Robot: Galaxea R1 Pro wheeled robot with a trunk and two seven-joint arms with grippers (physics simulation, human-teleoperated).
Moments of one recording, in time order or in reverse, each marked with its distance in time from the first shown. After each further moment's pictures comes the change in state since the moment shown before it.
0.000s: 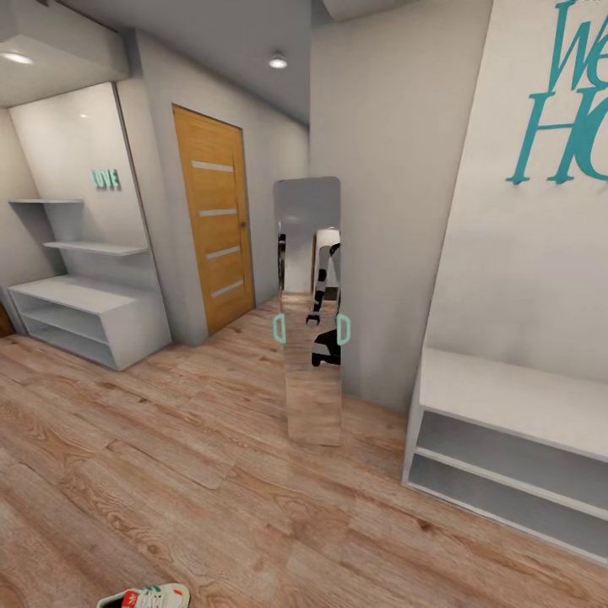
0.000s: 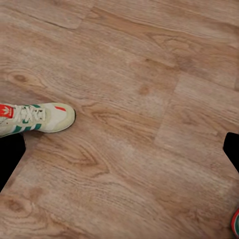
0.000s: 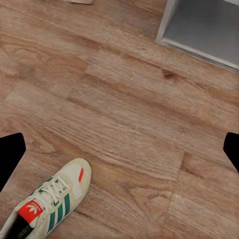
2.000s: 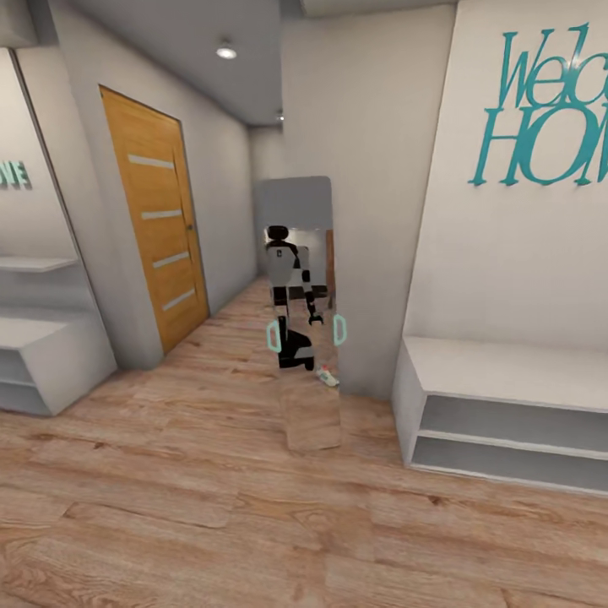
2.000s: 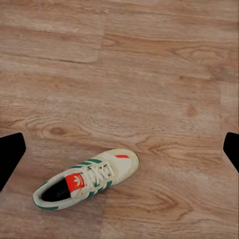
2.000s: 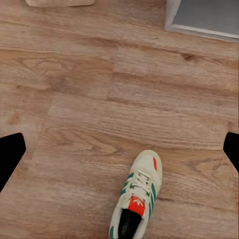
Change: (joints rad) left arm -0.001 0.001 -0.001 -0.001 -0.007 0.001 0.001; right arm 0.000 0.000 0.002 -0.001 0.000 -0.001 0.001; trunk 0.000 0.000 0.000
